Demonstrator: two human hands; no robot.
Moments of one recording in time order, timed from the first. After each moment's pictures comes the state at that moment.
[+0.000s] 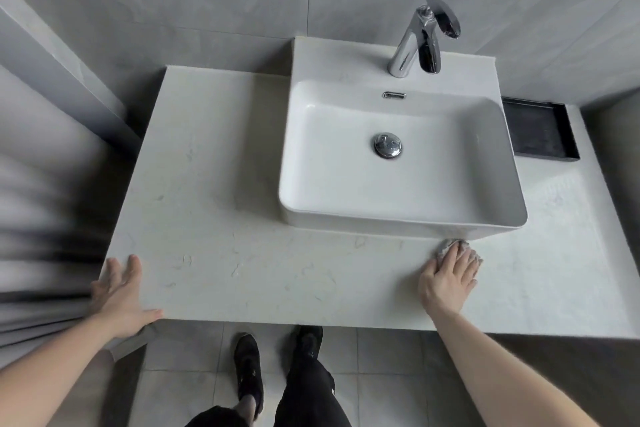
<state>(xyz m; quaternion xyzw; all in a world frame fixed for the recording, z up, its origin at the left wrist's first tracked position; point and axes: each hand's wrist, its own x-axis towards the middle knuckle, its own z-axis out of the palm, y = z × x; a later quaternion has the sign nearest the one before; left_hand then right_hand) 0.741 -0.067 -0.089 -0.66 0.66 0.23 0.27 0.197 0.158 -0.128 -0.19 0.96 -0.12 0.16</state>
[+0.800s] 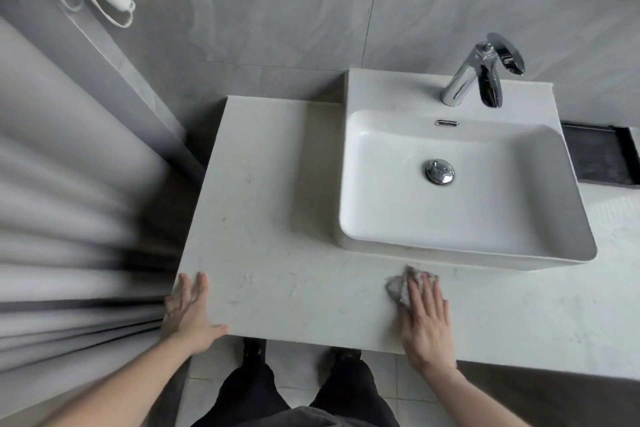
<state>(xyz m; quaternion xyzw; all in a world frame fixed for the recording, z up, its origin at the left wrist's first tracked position) 0.742 -0.062 -0.078 -0.67 0.66 0.23 0.24 0.327 0.145 -0.126 -0.47 0.86 -0.06 0.21</state>
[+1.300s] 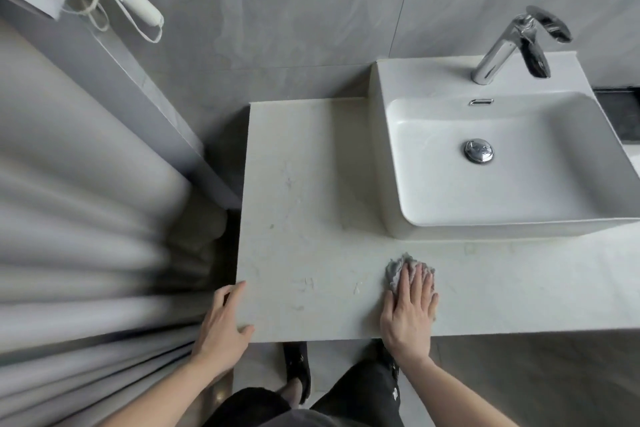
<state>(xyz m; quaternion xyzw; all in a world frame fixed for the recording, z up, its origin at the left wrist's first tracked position) 0.825 -0.100 -0.073 -0.59 0.74 0.32 0.10 0.515 0.064 -0.133 -0.32 0.92 -0.12 0.19</state>
